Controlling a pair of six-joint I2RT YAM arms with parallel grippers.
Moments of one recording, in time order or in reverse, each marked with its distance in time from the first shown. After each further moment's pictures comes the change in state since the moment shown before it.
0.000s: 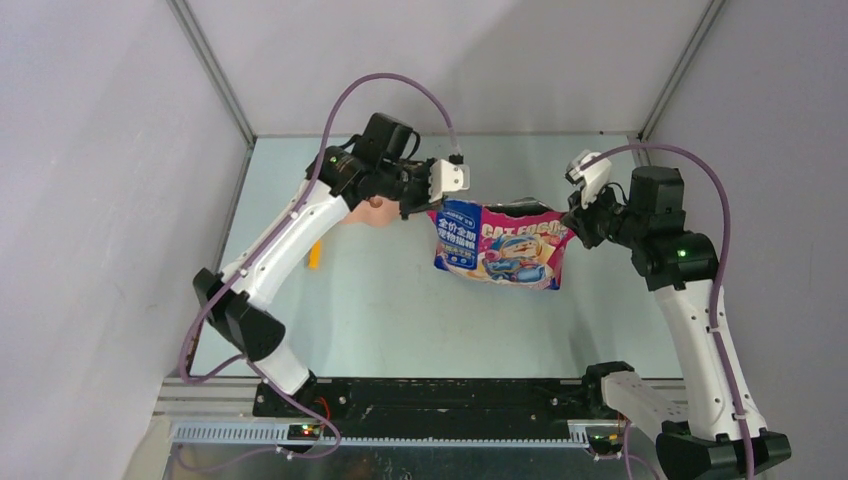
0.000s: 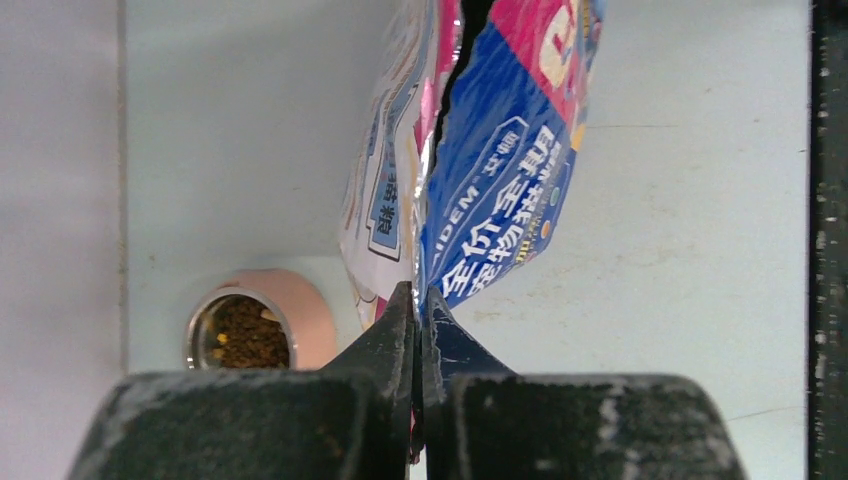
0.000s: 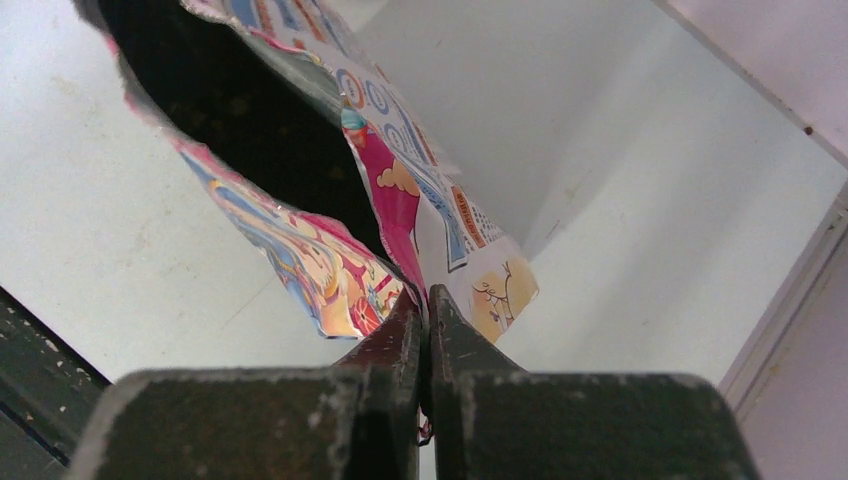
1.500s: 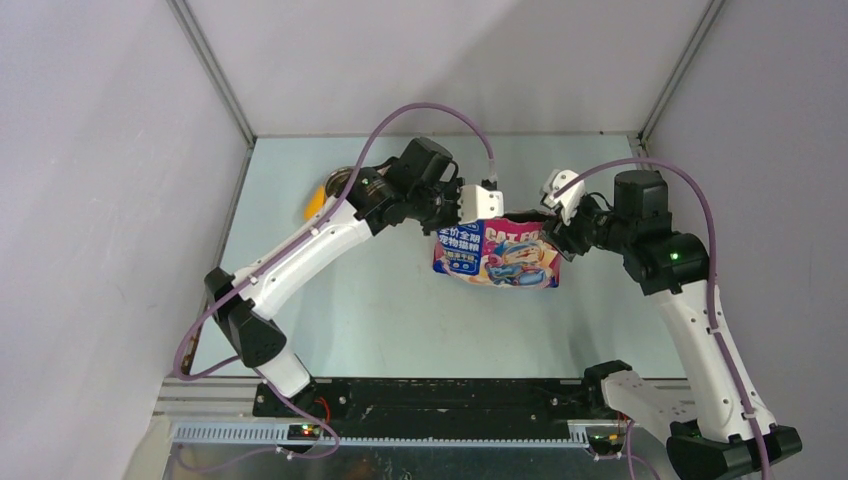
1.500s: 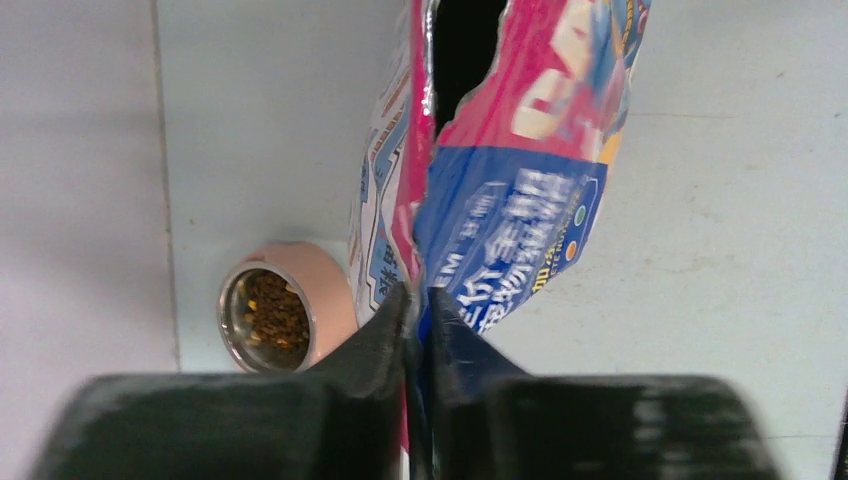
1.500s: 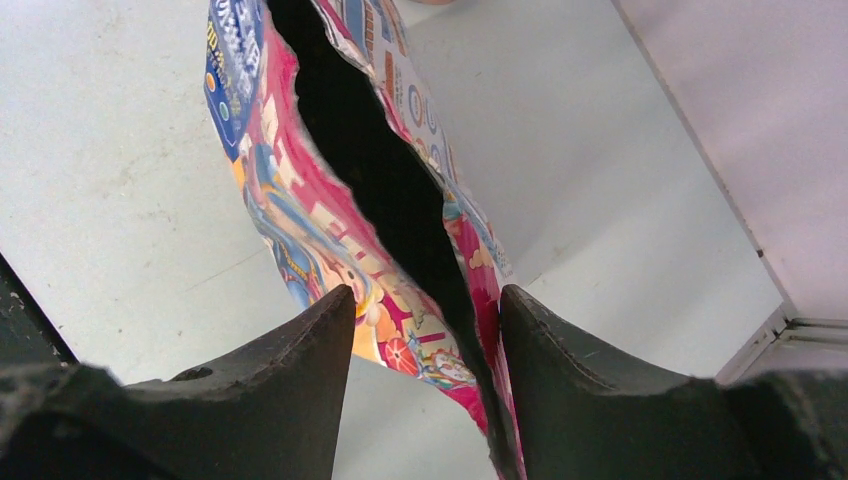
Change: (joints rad) left arm -0.204 -0.022 -0.063 0.069 -0.322 -0.088; right arm 0.123 0.010 -0.003 -0.019 -0.039 -0.230
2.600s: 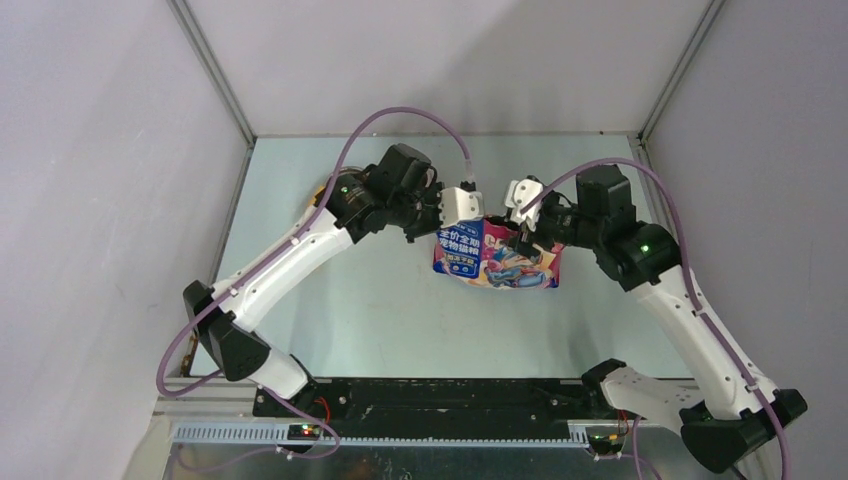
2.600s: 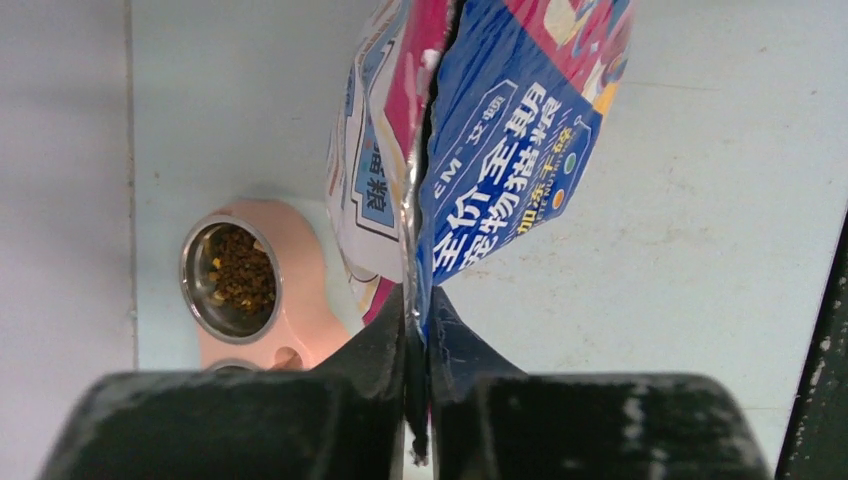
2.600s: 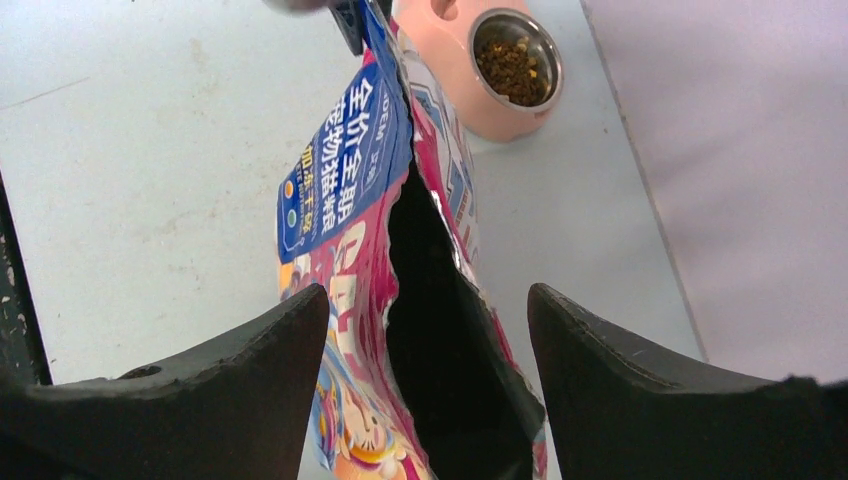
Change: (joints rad) left arm 0.047 -0.108 -0.133 0.005 0.019 -0.055; right arm 0.215 0.062 -0.001 0.148 -0.048 -0.064
